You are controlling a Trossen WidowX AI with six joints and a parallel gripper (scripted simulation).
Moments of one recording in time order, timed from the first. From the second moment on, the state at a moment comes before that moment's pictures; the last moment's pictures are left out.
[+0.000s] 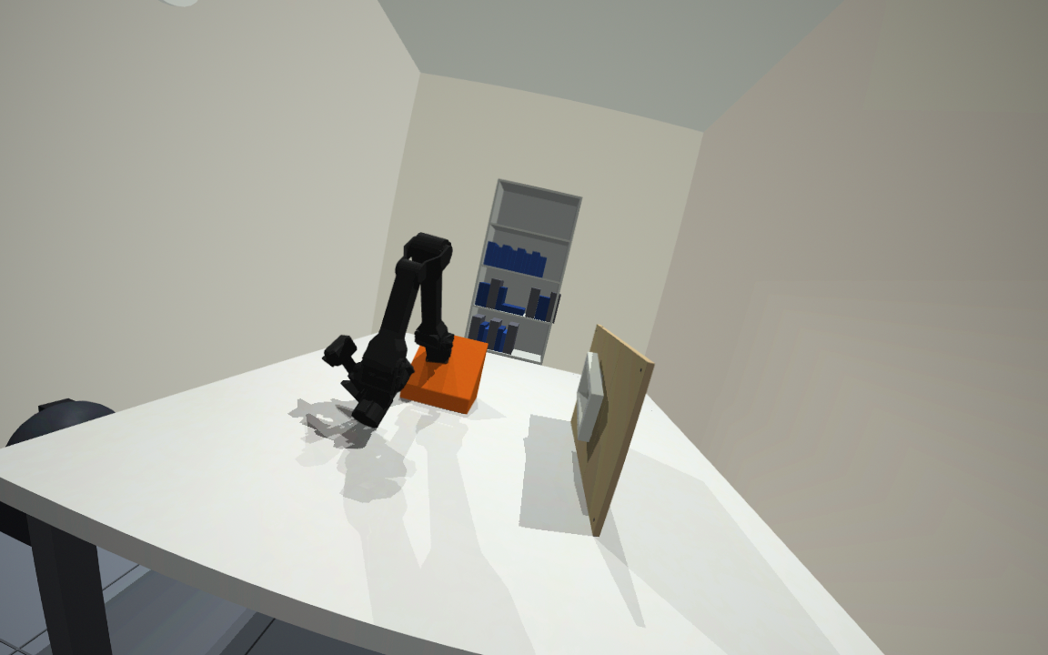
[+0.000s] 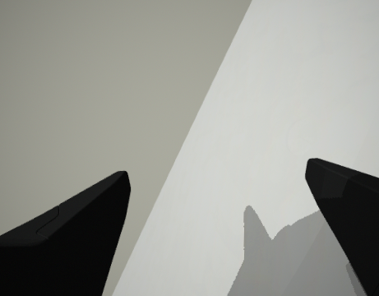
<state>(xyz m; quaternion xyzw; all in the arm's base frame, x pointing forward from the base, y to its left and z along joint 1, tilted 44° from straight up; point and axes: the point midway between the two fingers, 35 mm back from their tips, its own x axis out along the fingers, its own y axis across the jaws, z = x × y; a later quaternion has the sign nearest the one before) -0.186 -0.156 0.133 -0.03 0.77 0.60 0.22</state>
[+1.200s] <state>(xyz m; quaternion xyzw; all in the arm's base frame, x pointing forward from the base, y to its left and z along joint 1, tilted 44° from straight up) -0.023 -0.245 0.126 -0.11 0.64 -0.43 0.63</state>
